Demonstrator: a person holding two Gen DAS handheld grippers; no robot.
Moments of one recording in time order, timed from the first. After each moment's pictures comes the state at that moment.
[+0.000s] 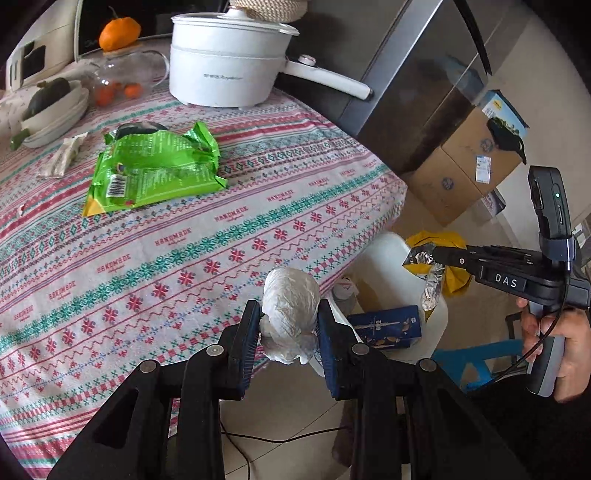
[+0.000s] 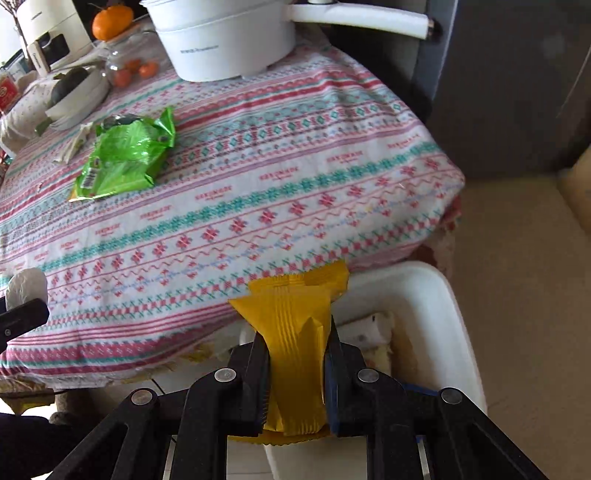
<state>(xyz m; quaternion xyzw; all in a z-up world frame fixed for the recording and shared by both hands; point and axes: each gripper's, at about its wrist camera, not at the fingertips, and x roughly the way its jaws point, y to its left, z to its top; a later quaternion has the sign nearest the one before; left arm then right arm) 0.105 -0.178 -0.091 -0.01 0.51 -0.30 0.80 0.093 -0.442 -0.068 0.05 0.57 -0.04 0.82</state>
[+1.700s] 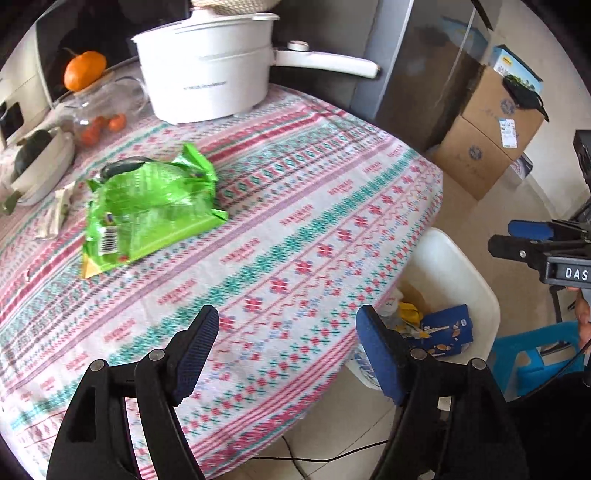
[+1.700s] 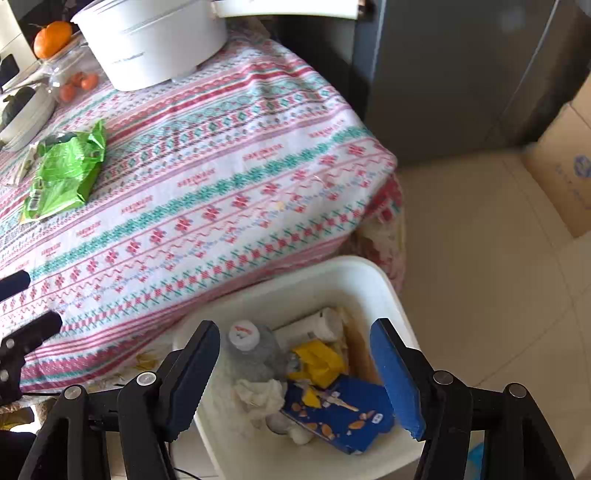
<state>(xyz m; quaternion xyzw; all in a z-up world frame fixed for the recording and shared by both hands) 0.161 -0.204 -0.110 0.09 0.50 -0.25 0.83 0.115 -0.459 -0.064 0.05 0.56 -0.06 0.82</state>
